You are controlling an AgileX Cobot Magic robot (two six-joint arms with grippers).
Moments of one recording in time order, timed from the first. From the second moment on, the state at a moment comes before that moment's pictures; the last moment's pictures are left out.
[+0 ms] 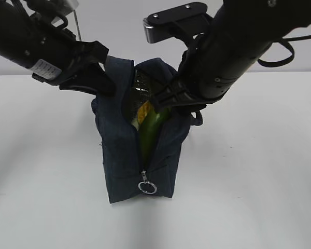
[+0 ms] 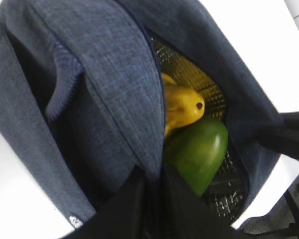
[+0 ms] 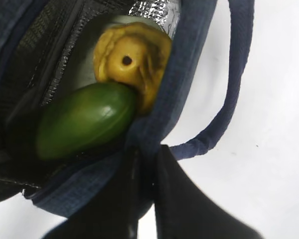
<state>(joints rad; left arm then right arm) -0.35 1.61 -1.25 -0.70 0.84 0.38 0.66 1.63 -1.34 -0.20 0.84 0.21</state>
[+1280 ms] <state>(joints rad) -0.36 1.57 -1.25 -0.58 0.88 0.39 0.66 1.57 -1.34 -0.12 0.86 0.16</state>
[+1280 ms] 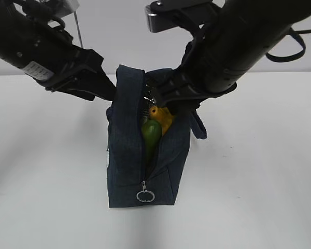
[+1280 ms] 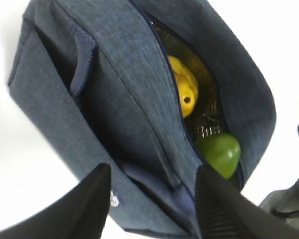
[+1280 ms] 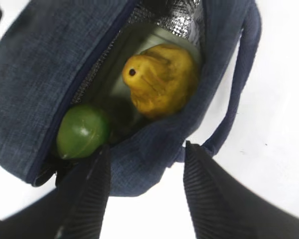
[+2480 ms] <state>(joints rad) -0.36 1.32 -0.97 -0.64 0.91 0.45 0.66 1.11 -0.93 0.03 0.90 0.10</state>
